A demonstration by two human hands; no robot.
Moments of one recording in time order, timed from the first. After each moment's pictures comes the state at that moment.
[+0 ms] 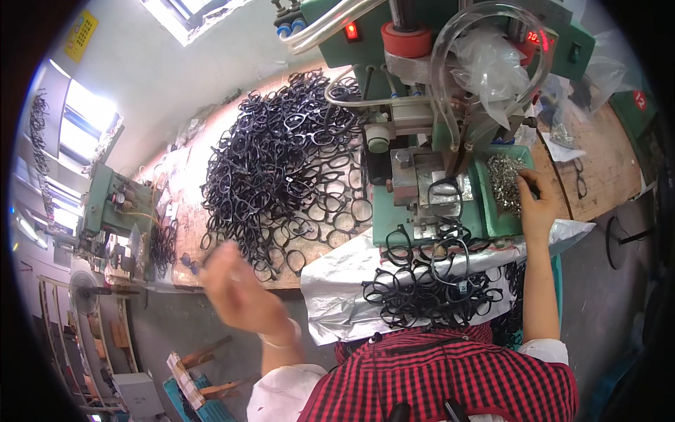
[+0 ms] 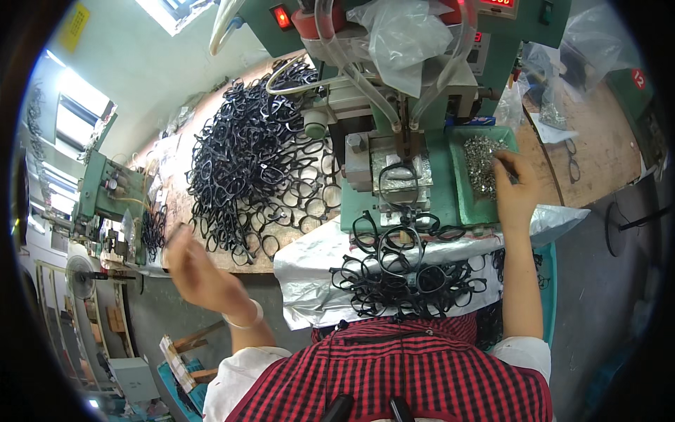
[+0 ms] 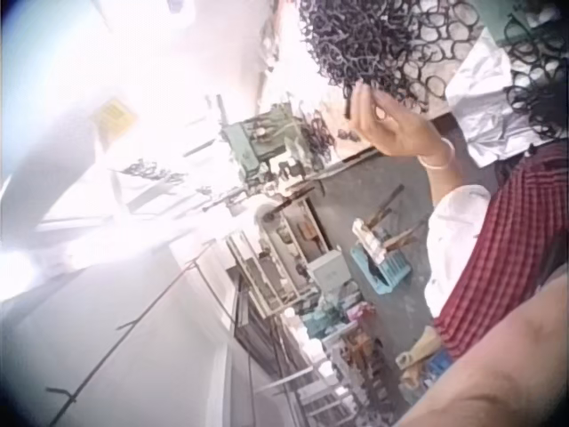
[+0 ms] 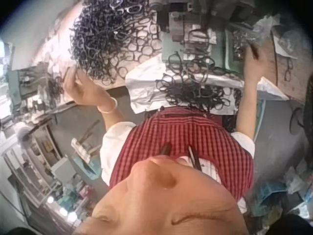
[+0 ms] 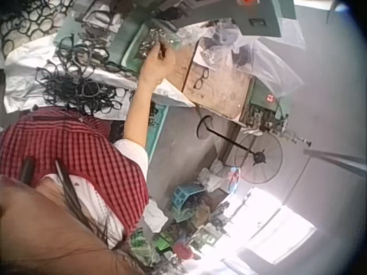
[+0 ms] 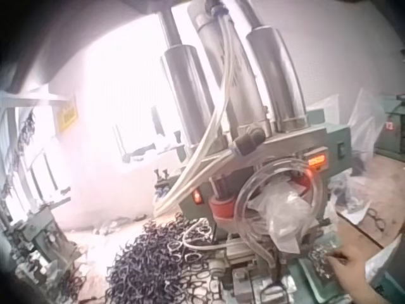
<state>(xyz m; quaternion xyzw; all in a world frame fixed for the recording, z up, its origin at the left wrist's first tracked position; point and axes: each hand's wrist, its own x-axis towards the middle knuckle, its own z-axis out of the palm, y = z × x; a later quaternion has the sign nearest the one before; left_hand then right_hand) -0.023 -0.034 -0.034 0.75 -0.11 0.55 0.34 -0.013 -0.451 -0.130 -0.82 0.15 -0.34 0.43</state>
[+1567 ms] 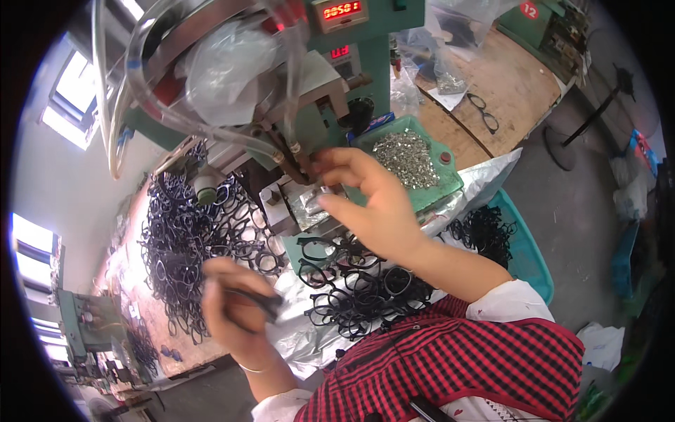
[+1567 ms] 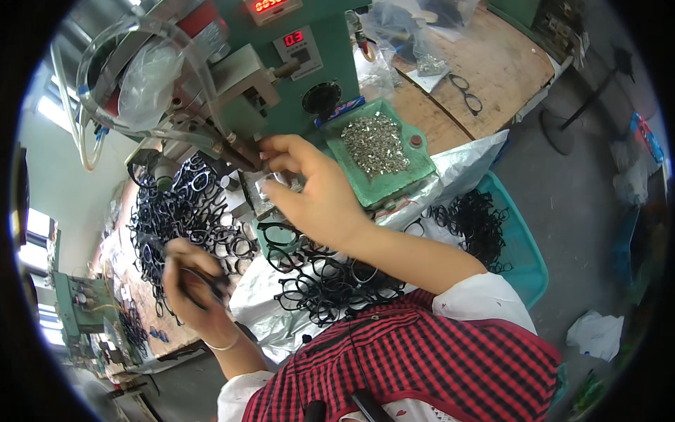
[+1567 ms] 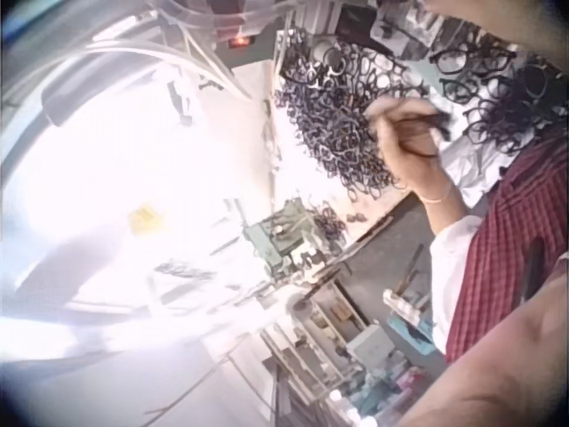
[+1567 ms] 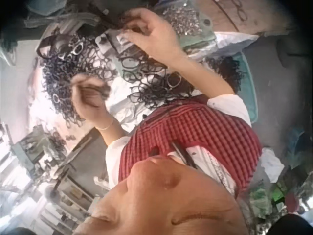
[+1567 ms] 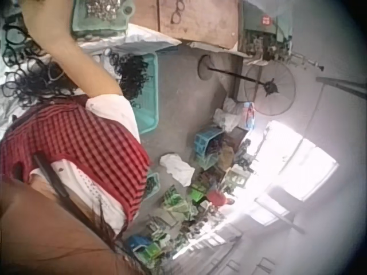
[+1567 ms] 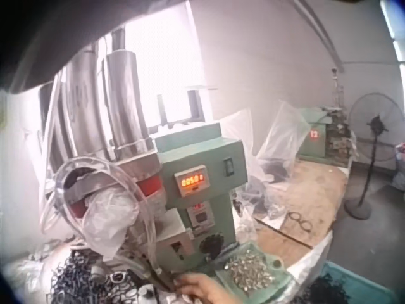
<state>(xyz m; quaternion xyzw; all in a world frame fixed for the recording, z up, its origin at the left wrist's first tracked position) 0.003 -0.116 -0.022 0.48 -0.19 -0.11 0.85 -0.009 -0.341 -0.048 -0.66 -0.02 -0.26 0.70</state>
